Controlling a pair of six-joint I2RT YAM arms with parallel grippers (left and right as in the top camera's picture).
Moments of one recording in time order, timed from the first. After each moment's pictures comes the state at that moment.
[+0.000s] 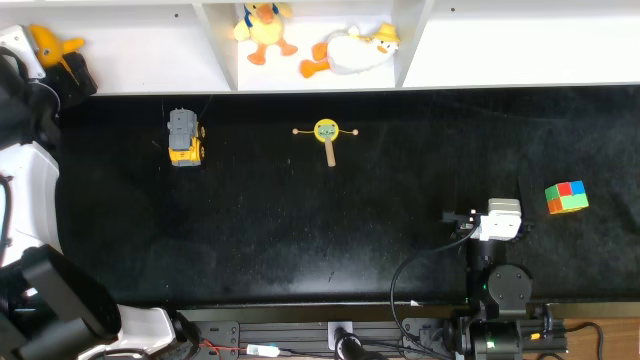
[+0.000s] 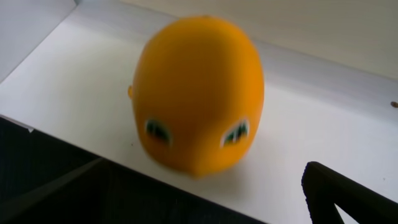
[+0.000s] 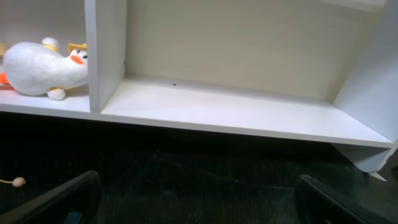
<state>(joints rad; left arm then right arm) 0.46 1.63 1.23 -0.18 0.12 0.00 0.01 0.01 0.02 -0.01 0.11 -0.14</state>
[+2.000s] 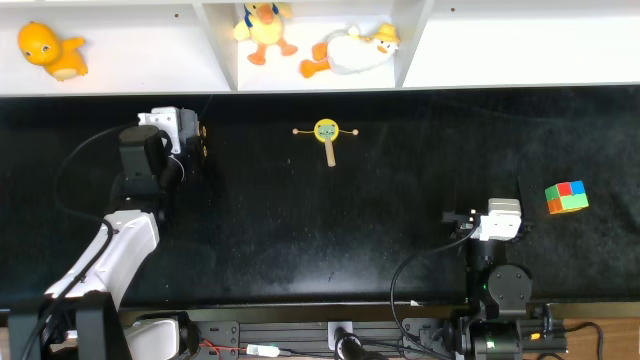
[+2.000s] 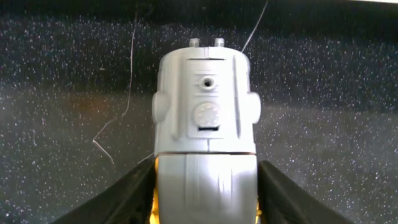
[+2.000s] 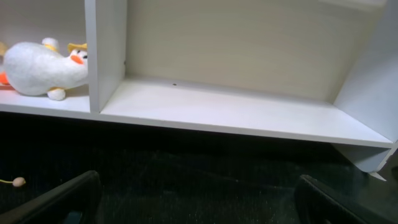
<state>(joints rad) 0.04 1.41 0.58 0.10 0.02 -0.06 0.01 0.01 0.02 -0.01 0.11 -0.14</state>
